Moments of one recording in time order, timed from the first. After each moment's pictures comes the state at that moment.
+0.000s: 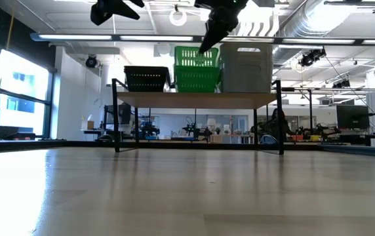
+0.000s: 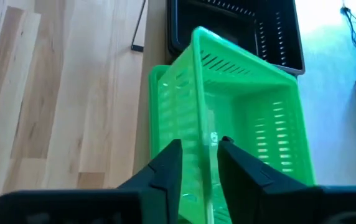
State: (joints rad) left arm 0.29 1.09 1.20 -0.68 -0.11 -0.46; right arm -0.29 1.74 1.78 -0.91 0.11 -0.50
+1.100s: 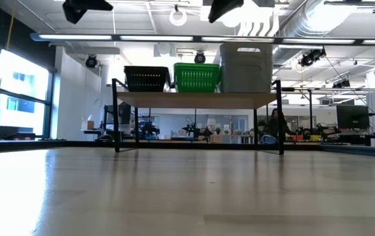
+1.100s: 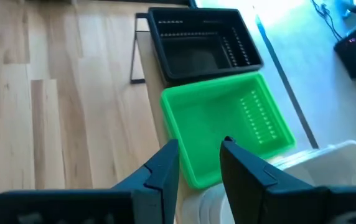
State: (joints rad) left arm 0.09 0.77 0.91 -0.55 -0.26 -0.35; right arm -0.15 1.64 1.88 -1.02 0.29 -0.13
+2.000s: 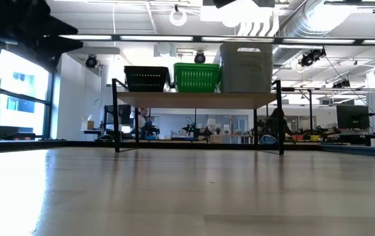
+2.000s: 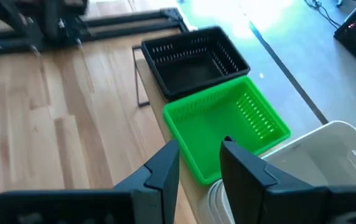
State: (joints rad) left arm 0.03 0.12 0.23 -0.21 -0.22 -0.32; right arm -0.14 1.56 1.88 -1.02 0.29 0.04
